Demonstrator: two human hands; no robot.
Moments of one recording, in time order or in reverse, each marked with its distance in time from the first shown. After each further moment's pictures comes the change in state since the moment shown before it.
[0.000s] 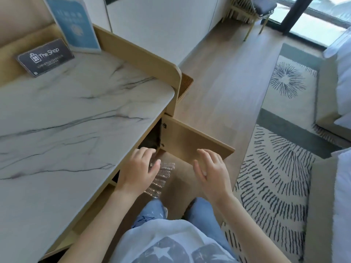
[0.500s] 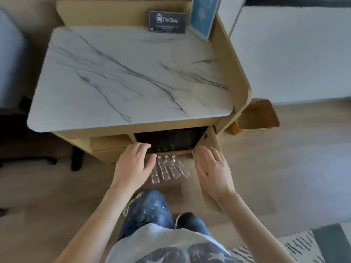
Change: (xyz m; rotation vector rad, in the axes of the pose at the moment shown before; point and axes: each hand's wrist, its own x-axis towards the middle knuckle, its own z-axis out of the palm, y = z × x) left_hand -0.012 0.117 0.056 0.156 0.311 -0.818; right_hand 0.163 0.073 -0.010 0.126 -0.553 -0.665
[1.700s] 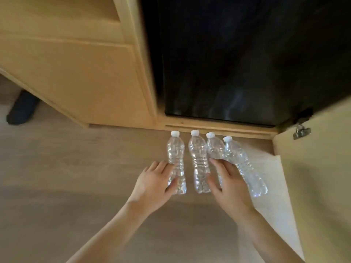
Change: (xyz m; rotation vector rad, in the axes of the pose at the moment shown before) left_hand -0.031 -0.354 0.684 0.056 -0.163 -0.055; right_hand 0.054 0.360 0.707 -0.037 -0.201 -0.216
